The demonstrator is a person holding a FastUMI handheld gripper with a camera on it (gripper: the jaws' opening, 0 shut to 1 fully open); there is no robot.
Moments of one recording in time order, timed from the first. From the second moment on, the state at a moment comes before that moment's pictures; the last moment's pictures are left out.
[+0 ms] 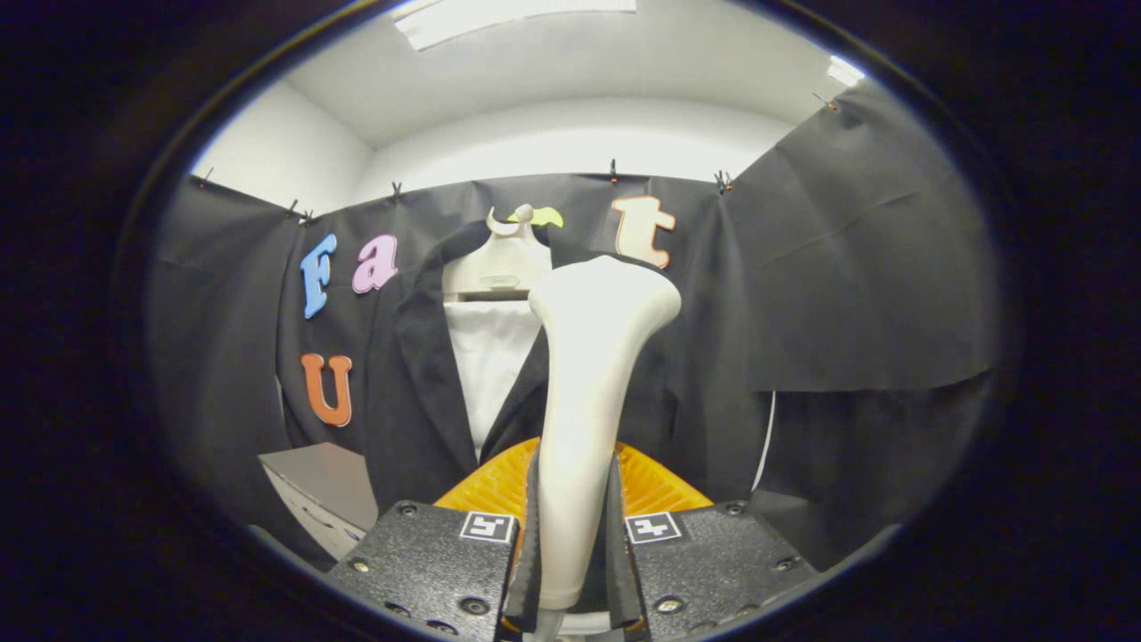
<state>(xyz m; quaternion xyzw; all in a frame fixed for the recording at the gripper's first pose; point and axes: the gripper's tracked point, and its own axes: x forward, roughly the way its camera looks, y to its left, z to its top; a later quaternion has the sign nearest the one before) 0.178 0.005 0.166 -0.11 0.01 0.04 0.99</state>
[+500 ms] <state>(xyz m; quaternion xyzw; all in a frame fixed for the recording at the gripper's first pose) 0.211 -0.011 0.152 -0.09 0.02 0.02 1.00</state>
